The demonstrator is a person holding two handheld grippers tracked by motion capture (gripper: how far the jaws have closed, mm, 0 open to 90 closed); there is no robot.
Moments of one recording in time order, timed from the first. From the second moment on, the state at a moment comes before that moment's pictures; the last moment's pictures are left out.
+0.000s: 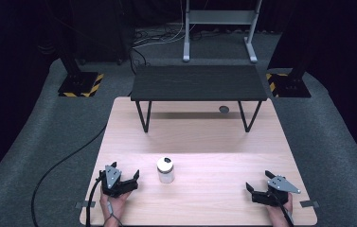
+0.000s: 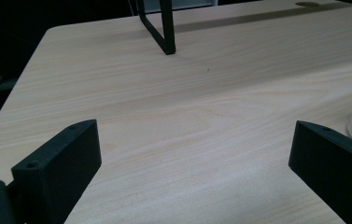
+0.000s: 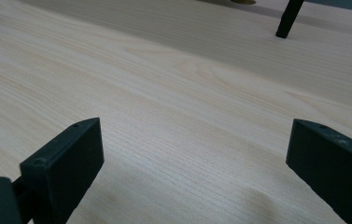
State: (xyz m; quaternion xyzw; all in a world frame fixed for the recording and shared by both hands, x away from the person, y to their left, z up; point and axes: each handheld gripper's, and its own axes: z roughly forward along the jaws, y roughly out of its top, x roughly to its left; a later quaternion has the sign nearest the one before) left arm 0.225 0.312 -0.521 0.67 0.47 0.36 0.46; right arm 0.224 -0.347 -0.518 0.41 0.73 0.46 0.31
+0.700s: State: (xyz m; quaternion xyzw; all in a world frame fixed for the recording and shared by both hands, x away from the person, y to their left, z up) left arm 0.186 0.330 -0.502 0.67 0.39 0.32 0.55; right arm 0.223 -0.348 -0.519 0.40 0.73 0.46 0.31
